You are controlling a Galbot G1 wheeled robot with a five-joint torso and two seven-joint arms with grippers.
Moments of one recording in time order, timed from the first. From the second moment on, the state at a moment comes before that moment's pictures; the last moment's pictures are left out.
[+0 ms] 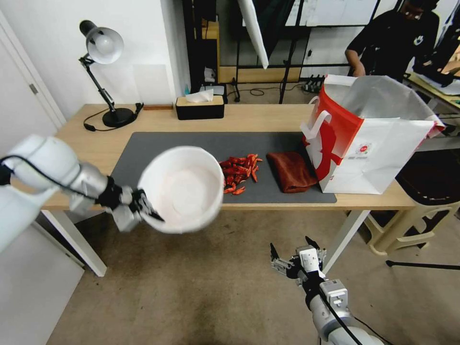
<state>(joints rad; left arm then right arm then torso) 0.68 -0.45 -0.16 -1.98 -0.03 -0.45 1.42 -1.78 1.49 0.42 2.26 -0.13 -0.33 -0.05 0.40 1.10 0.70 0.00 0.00</state>
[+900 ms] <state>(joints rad) 1.00 -0.66 -0.16 -1.87 0.32 -0.58 1.45 -1.83 1.51 0.45 2.34 -0.14 -0.32 -0.05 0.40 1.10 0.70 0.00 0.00</state>
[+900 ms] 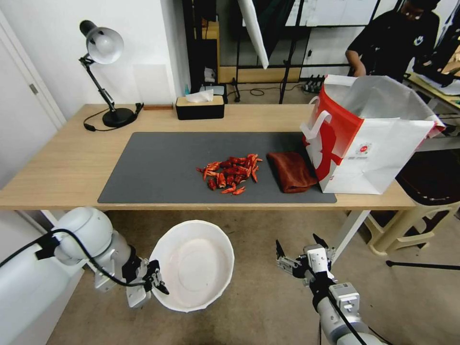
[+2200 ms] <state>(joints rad) 0.55 -0.82 0.24 -1.67 0.41 -0.53 1.41 -1.82 1.52 0.46 2.35 -0.14 -0.32 -0.05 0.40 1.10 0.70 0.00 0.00</state>
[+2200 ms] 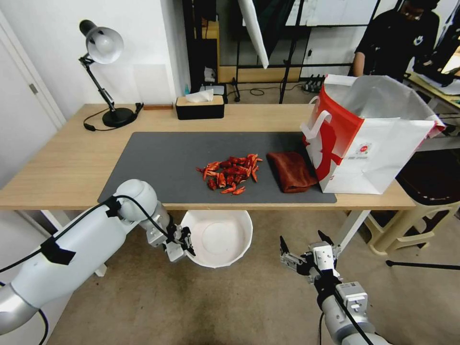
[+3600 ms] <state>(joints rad) 0.33 -0.93 0.47 -1.51 0.38 -0.59 1.41 -1.44 1.35 0.48 2.13 0.11 -0.23 -0.03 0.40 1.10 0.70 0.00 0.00</state>
